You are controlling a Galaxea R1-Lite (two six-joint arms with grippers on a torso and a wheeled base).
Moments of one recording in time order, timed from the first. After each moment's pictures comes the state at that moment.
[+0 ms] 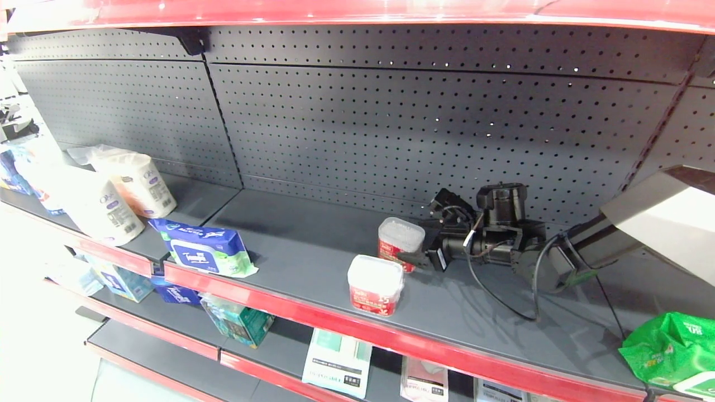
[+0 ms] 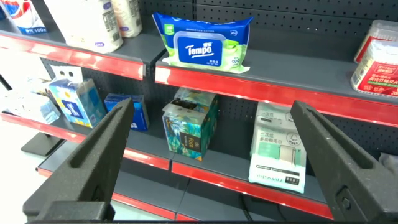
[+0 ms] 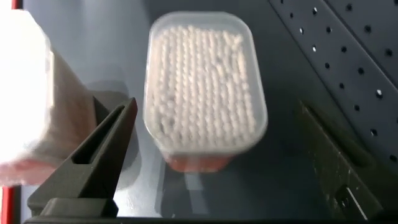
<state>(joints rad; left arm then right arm) 0.00 0.00 0.00 0.00 0.01 0.00 0.35 2.18 -1.05 -0.68 0.46 -0.40</state>
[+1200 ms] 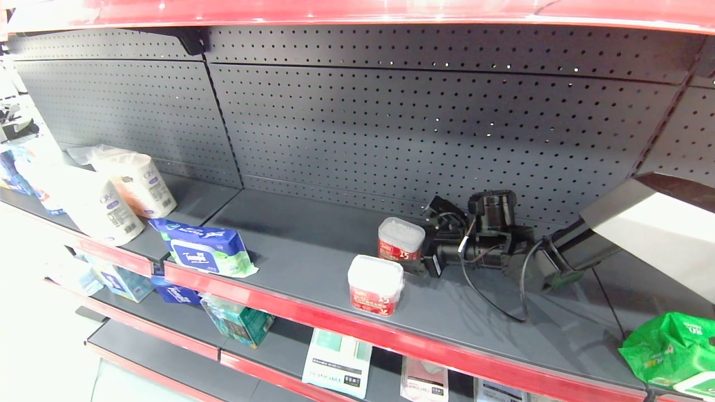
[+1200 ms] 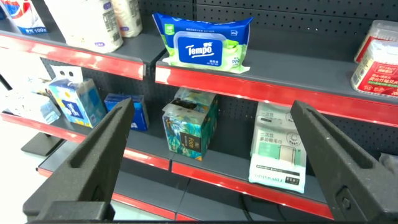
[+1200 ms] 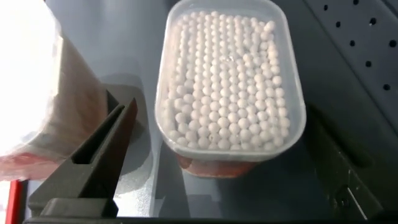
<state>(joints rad) 0.00 0.00 0.00 0.00 0.01 0.00 0.34 2.24 -1.08 -0.69 0.55 -0.39</state>
